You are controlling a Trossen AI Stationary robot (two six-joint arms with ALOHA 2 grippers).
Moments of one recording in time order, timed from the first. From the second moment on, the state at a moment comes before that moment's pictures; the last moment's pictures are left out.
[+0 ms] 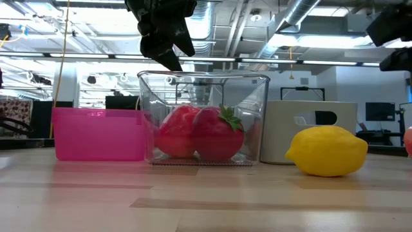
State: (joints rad) left arm -0.09 1.55 1.24 -0.63 -0.19 -0.41; right arm 0.46 1.13 0.83 -1.16 -0.15 0.59
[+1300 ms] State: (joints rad) left arm -0.09 1.55 1.24 -0.63 -0.20 -0.43; right arm 0.46 1.13 0.83 -1.05 -0.13 0.63
